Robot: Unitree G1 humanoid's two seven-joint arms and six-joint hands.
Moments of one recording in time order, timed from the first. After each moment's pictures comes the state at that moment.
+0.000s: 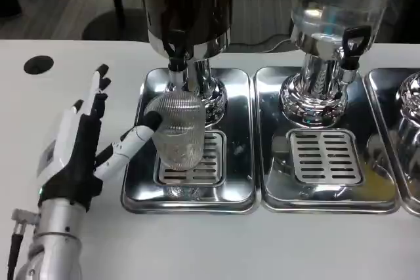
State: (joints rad) left arm -0.05 0.32 -0.07 0.24 0.40 -0.23 0.25; right arm 0.55 -0.24 -0.34 -0.01 -0.37 -0.69 -0.37
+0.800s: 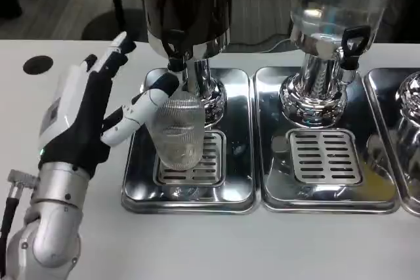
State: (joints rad) left arm -0.08 0.32 -0.06 -0.07 0.41 -0.04 0.08; right arm 0.56 -0.20 -0.34 -0.01 -0.37 -0.69 -0.37
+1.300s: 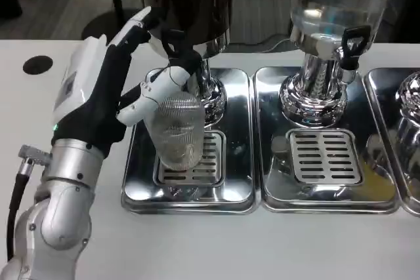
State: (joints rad) left arm -0.13 0.32 -0.09 -0.18 0.41 0.04 0.03; right arm 0.56 -0.19 -0.33 -0.05 -0.37 -0.69 -0.34
